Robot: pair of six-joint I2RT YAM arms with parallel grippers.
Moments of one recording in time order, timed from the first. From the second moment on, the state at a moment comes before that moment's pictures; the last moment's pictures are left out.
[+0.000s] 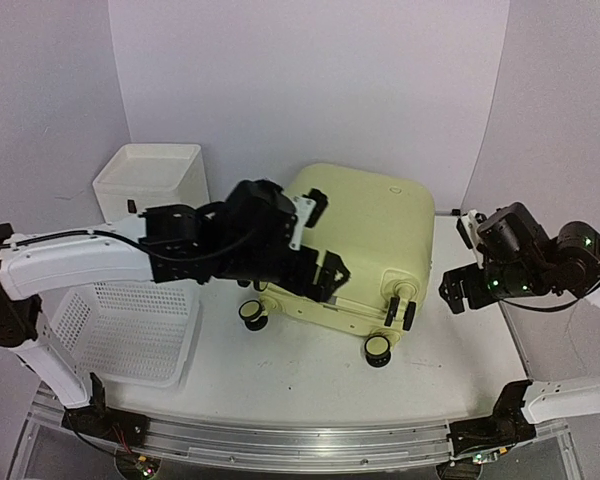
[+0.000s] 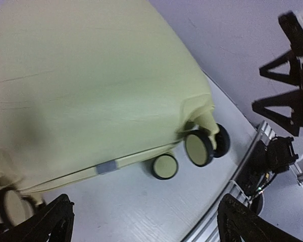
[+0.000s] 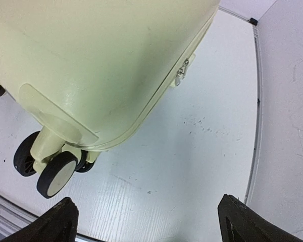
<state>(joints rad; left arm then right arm) -1.20 1.55 1.49 -0.52 -0.20 -0.48 0.84 0.95 1.11 -1.15 0.39 0.41</state>
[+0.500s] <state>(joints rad) -1.33 2.08 1.87 -0.42 -0.16 -0.48 0.84 0.72 1.11 -1.16 0.43 0.45</state>
